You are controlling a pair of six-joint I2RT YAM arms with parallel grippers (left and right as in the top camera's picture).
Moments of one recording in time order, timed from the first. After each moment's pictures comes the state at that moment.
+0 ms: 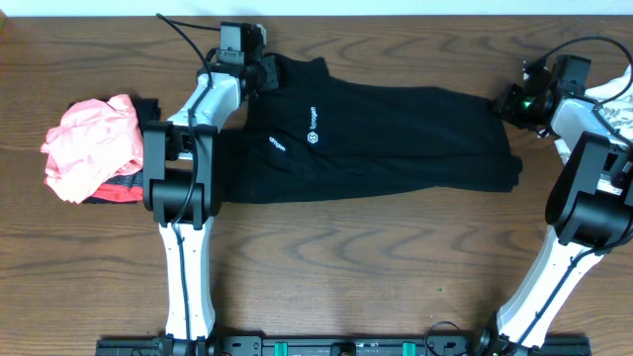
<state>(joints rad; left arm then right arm) -0.11 2.43 1.84 -0.31 0.24 -0.26 -0.31 2.27 1.56 -0.35 -0.47 0.18</state>
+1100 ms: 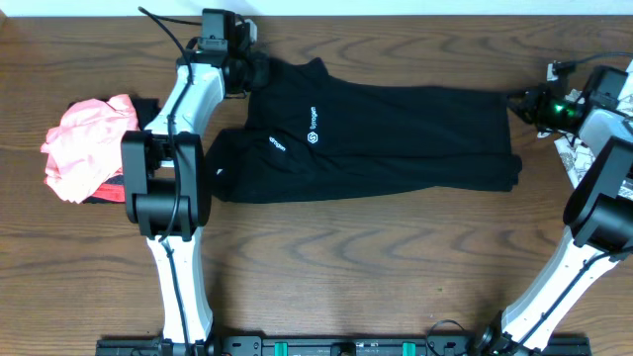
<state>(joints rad) -0.07 2.30 1.84 -0.55 0.34 -0.25 -0.45 2.28 1.56 -0.28 -0.95 0.30</state>
